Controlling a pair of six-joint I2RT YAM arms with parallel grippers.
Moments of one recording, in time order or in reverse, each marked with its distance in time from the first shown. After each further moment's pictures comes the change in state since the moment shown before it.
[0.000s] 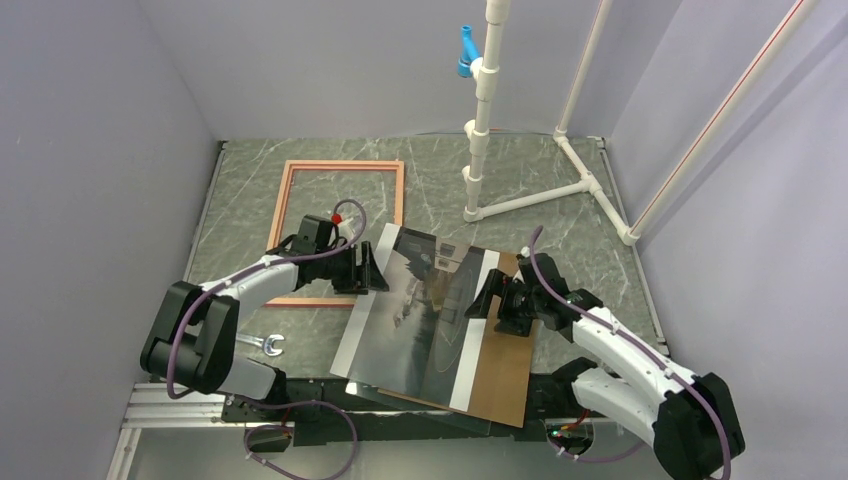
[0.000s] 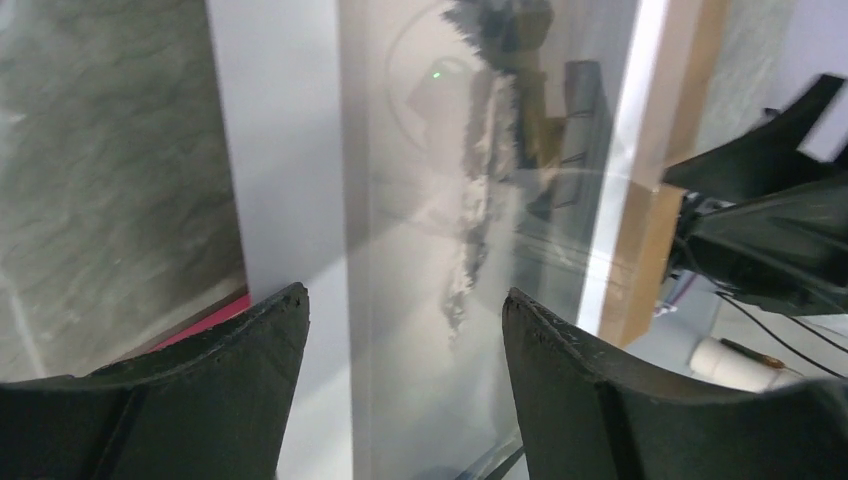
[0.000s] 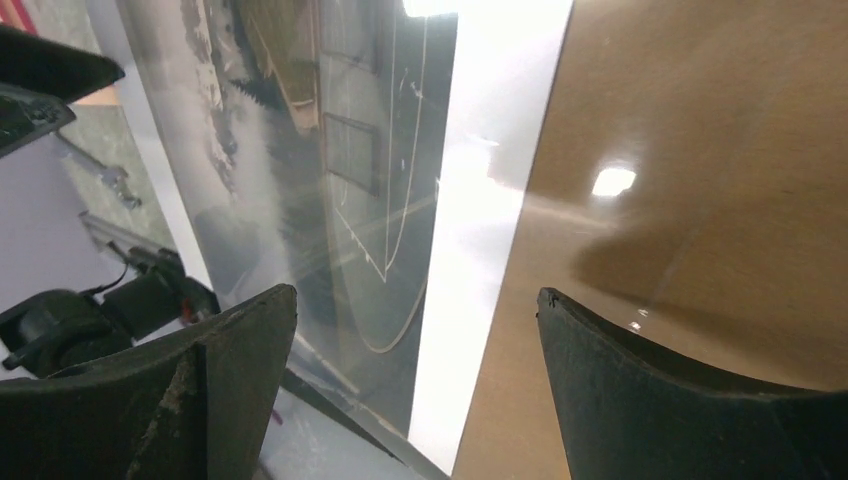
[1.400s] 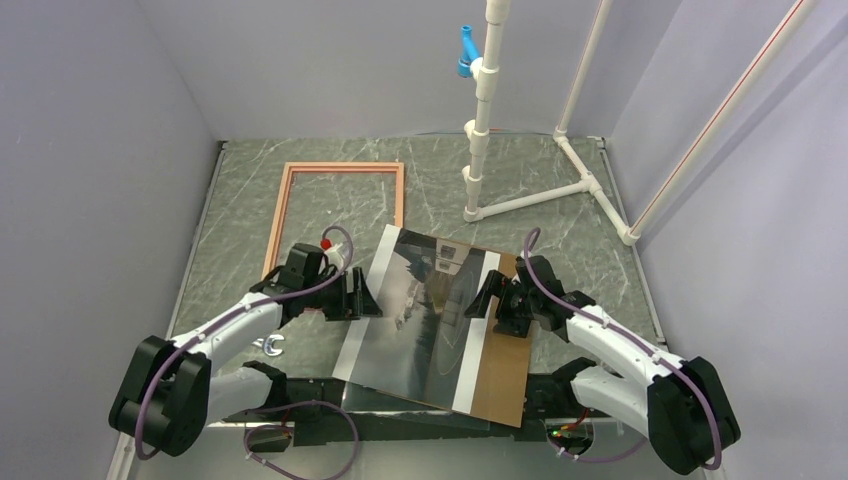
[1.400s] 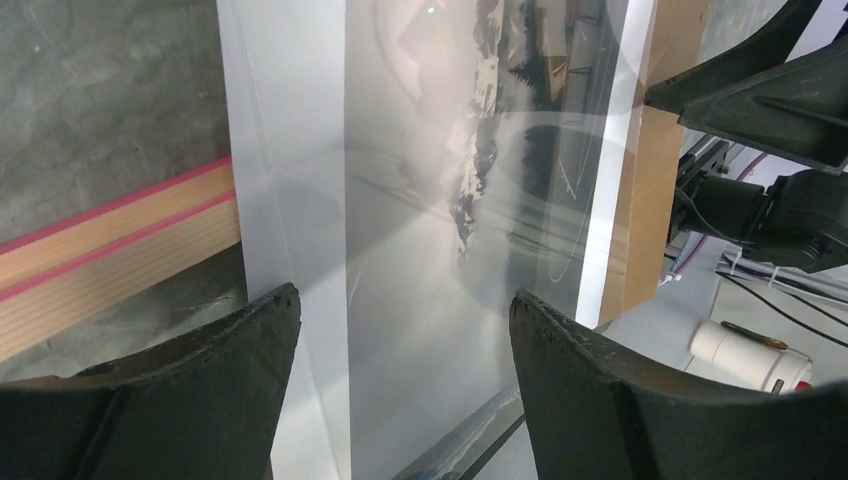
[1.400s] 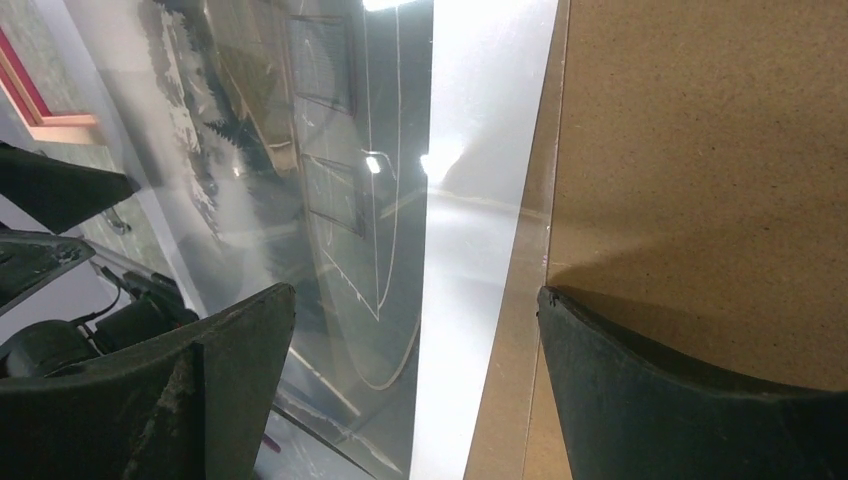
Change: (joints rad) left arm -0.042 -0.287 -0.226 -0.029 -0.044 -0.055; right arm -0.002 0.068 -0.033 0.078 0.051 0.012
